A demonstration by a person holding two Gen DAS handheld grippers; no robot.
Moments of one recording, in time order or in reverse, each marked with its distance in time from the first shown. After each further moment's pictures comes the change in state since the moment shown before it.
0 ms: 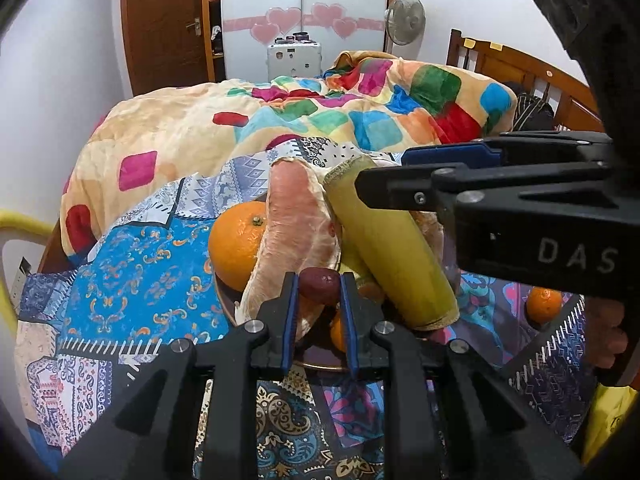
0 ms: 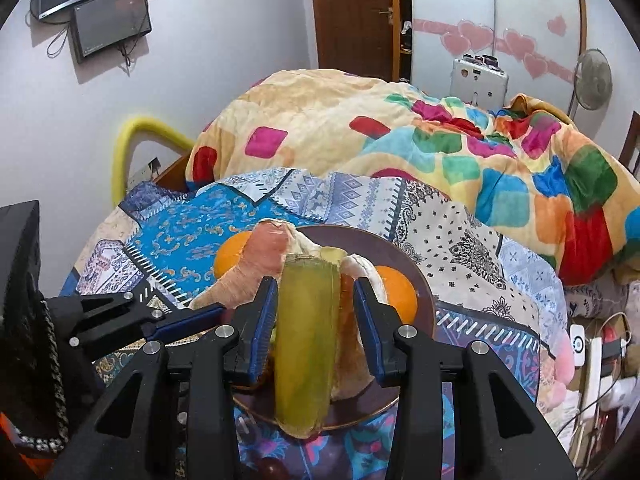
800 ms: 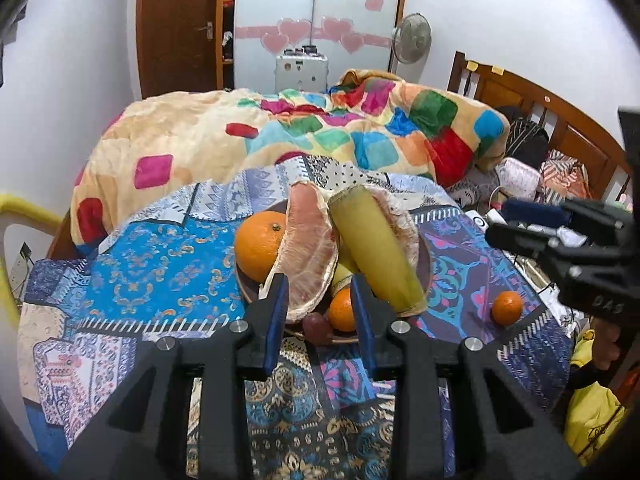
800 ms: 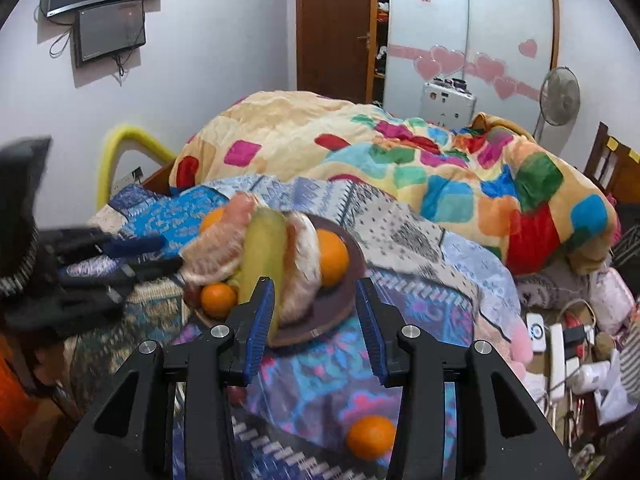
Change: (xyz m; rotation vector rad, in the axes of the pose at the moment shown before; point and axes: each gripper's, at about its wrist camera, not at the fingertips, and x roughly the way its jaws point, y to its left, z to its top) left arm -0.057 0.008 -0.001 -0.066 -0.049 -0.014; right arm -0.068 -0.020 -0.048 -0.011 -0.078 -0.111
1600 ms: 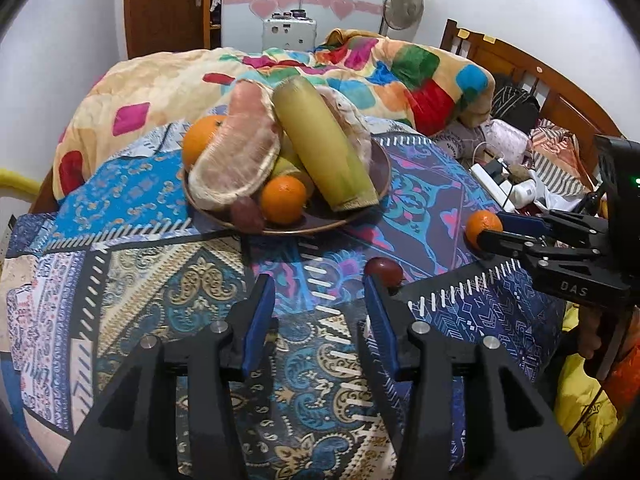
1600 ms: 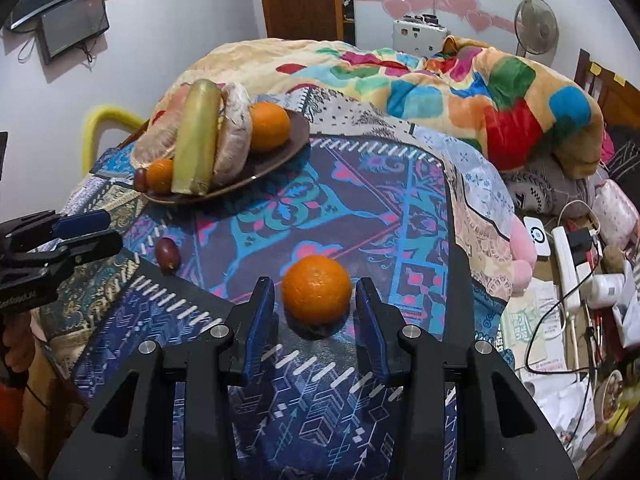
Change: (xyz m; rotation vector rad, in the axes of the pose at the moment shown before) left arm 0.019 -0.042 -0.061 -0.005 0.134 -0.046; right arm 0.010 -0.043 -0.089 0.128 0.159 -0.006
